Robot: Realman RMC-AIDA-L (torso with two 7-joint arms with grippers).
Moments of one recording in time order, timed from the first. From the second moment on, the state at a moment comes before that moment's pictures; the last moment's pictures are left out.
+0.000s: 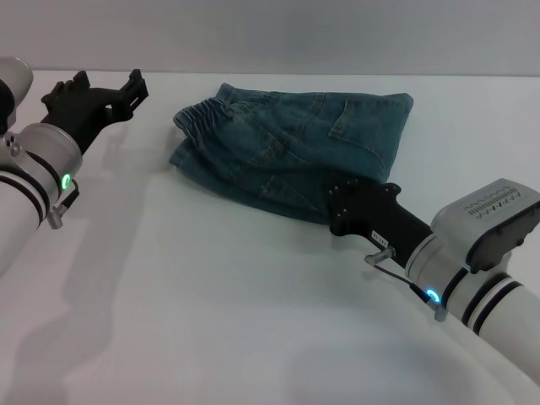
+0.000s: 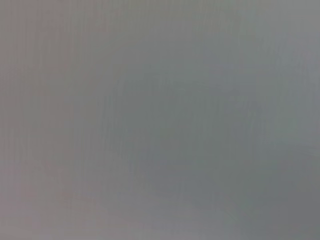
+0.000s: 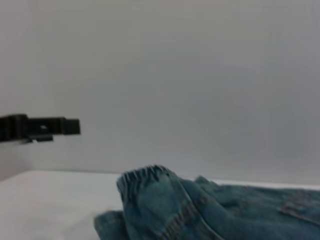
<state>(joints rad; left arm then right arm) -0.20 -2.06 1.88 1.15 -1.34 0.18 0.81 0.49 2.08 -2.67 -0.46 0.85 -0.82 0.26</state>
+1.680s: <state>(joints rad) -0.25 -2.07 2.25 0.75 -0.77 1.16 0.22 0.17 2.08 -2.39 -0.33 0.95 -1.53 0.03</state>
